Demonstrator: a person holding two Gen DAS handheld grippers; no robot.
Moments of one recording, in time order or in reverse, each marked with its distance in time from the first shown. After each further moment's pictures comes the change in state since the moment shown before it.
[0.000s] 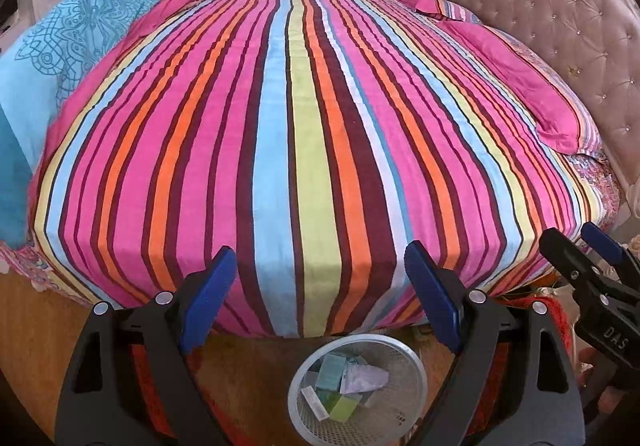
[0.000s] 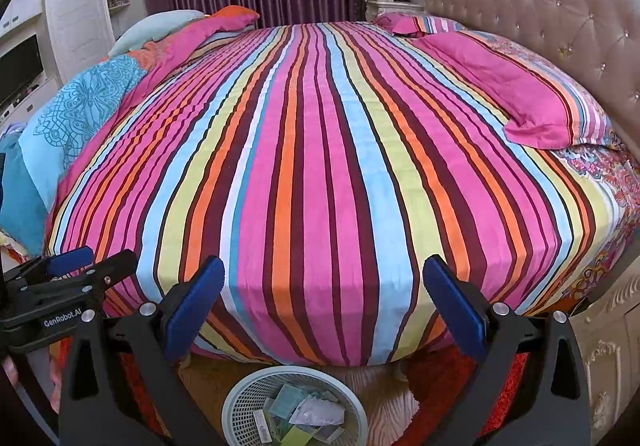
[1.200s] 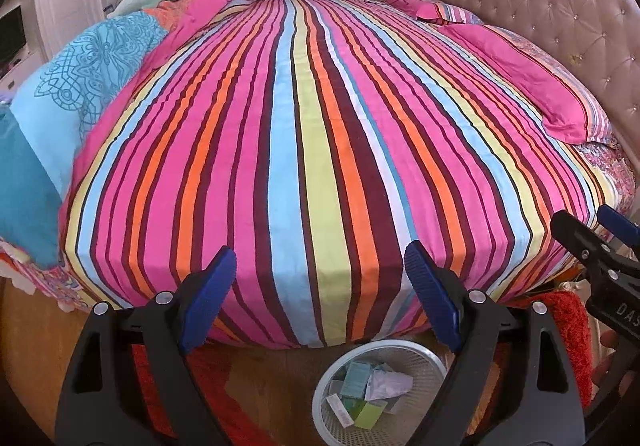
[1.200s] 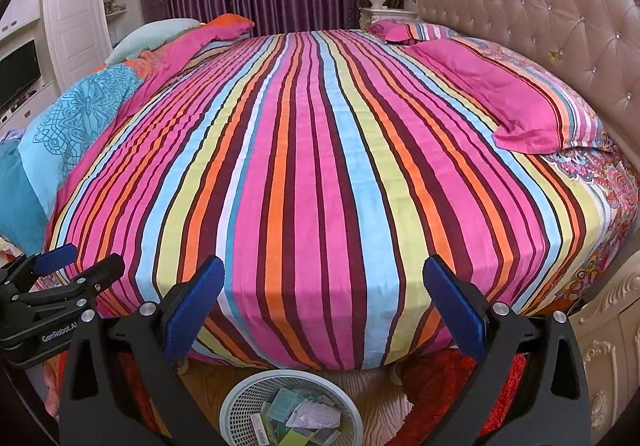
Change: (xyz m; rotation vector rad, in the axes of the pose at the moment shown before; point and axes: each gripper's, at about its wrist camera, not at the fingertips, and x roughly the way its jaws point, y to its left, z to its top) left arm -0.020 -0.013 -0.001 0.065 -0.059 0.083; right arm -0.011 -0.007 0.005 0.009 -0.025 -0.013
